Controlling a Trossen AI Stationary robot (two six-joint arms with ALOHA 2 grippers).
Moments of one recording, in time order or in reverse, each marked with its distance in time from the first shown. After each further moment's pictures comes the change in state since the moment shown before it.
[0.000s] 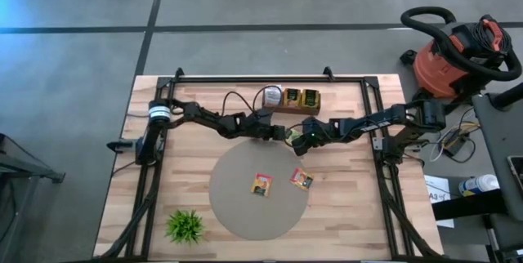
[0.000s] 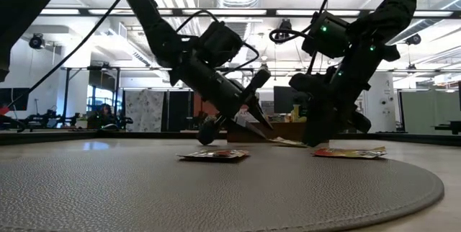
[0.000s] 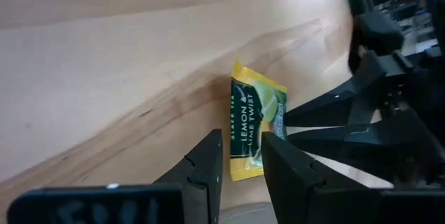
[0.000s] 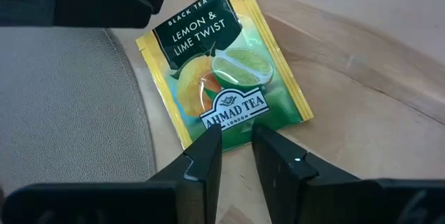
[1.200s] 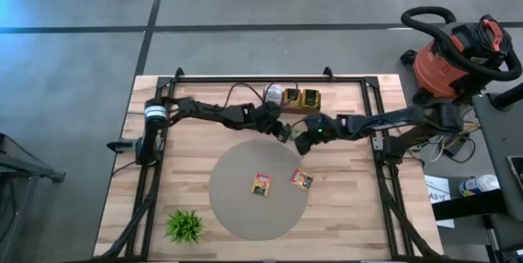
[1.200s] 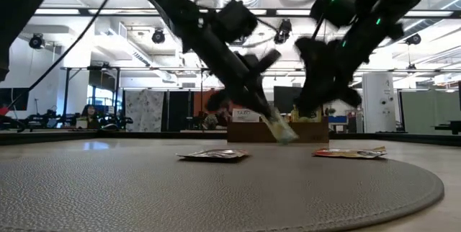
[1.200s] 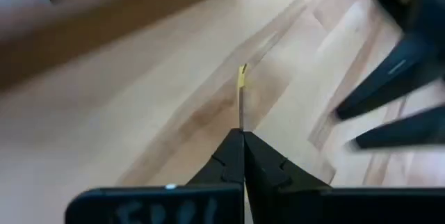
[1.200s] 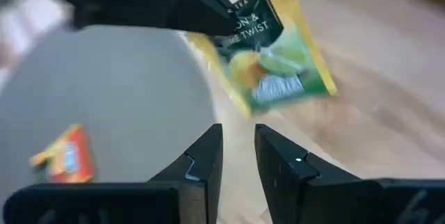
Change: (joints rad) left arm 0.003 -0.050 0.226 -0.418 -0.023 0.382; right arm 0.002 -0.218 0.023 -0.053 -0.028 -0.108
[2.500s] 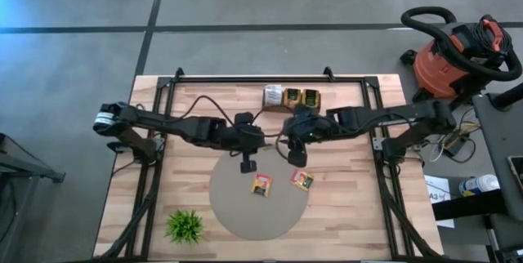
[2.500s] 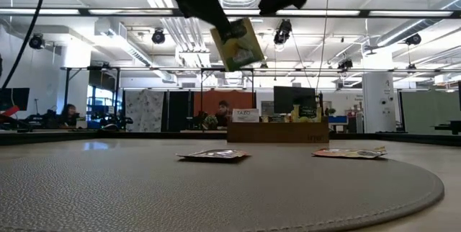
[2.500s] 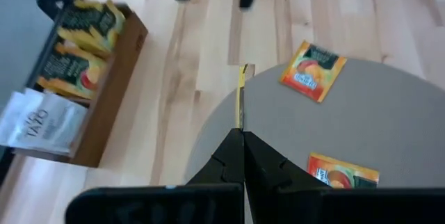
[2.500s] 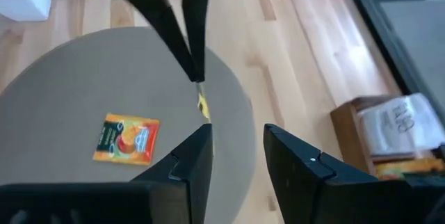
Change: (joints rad) left arm -0.307 -0.440 -0.010 -0.476 -0.229 0.638; right arm 0.241 0.110 0.733 -0.600 0.168 -0.620
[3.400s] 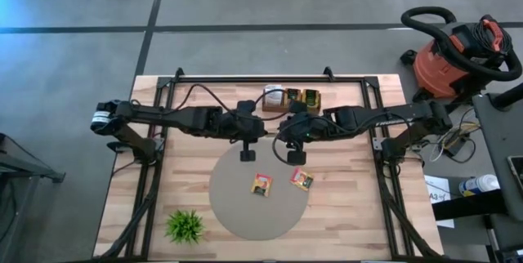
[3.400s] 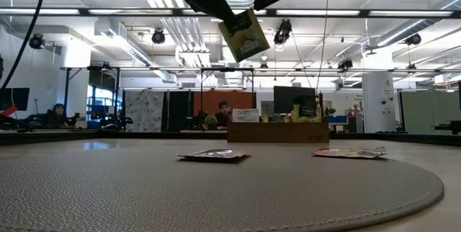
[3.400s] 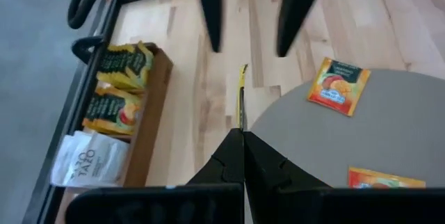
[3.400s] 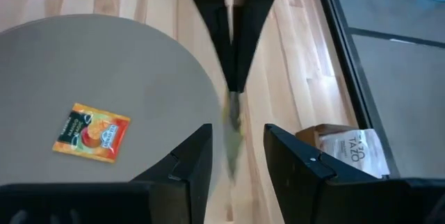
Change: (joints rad) left arm 0.081 -0.029 0.017 0.048 0.043 0.199; right arm 0.009 0.041 0.082 -0.044 0.067 -0.184
